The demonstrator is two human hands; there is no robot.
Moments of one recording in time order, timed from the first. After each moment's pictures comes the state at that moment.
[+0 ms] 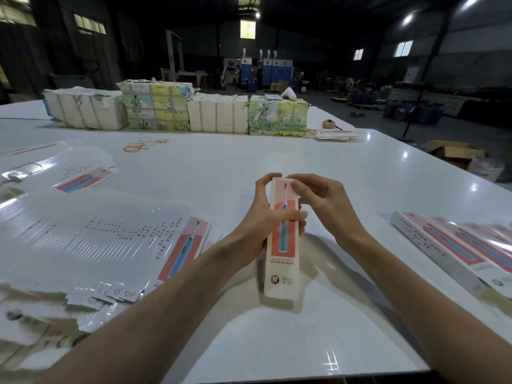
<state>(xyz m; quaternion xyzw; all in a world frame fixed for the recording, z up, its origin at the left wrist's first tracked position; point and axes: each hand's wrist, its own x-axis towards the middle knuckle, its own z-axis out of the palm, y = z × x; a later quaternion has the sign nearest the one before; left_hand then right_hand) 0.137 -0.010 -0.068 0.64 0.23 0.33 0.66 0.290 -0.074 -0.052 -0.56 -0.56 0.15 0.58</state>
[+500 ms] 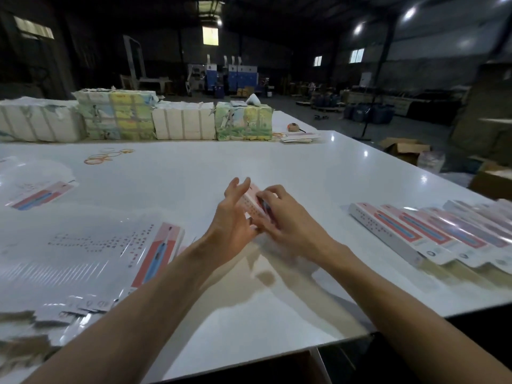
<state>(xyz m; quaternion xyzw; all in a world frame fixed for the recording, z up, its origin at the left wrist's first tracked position) 0.135 -0.020 -0.058 0.47 0.16 0.30 0.82 0.263 -0.110 -0.053 -0.70 -0.66 -0.03 0.26</state>
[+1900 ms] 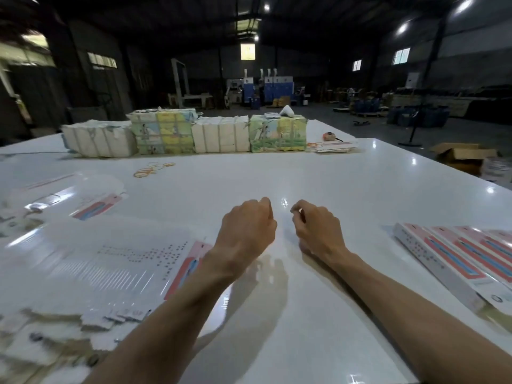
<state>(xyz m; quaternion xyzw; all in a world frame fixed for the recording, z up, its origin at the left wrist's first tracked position) 0.114 -0.016 -0.029 0.88 0.41 0.23 0.02 0.290 -0.055 -0.076 -0.77 -0.54 -0.07 0.33</state>
